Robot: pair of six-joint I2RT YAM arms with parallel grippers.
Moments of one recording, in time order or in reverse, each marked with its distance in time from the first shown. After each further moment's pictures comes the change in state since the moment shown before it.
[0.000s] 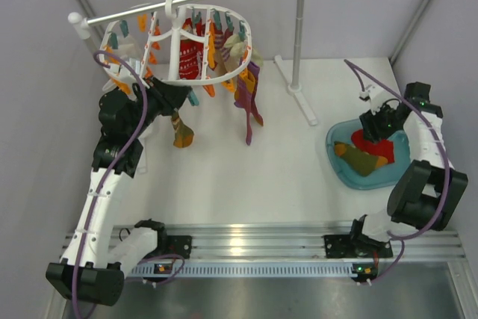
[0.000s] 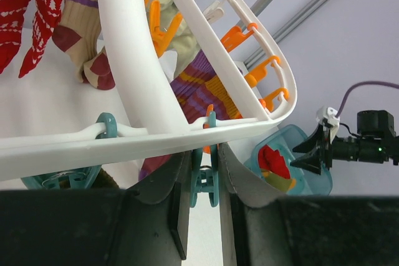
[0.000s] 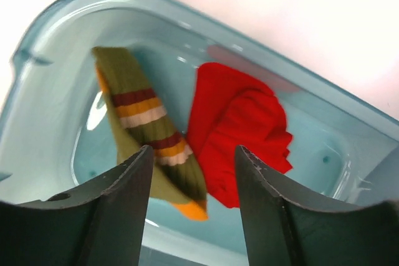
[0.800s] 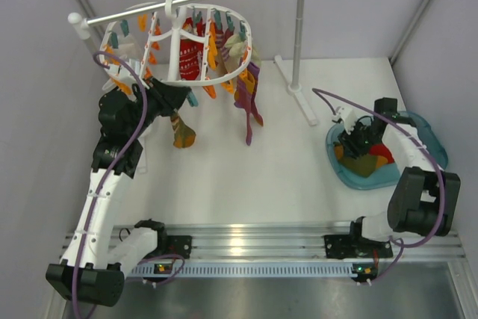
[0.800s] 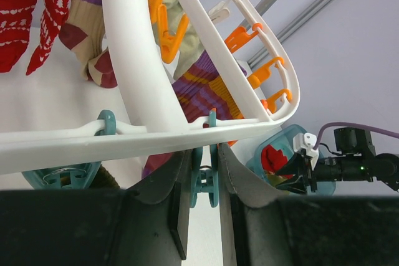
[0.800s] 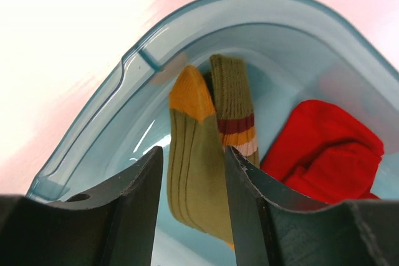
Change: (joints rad) left arm 0.002 -0.005 0.000 -0.015 -0.009 0.008; right arm 0.179 -0.084 -0.235 0.029 0.011 -0.101
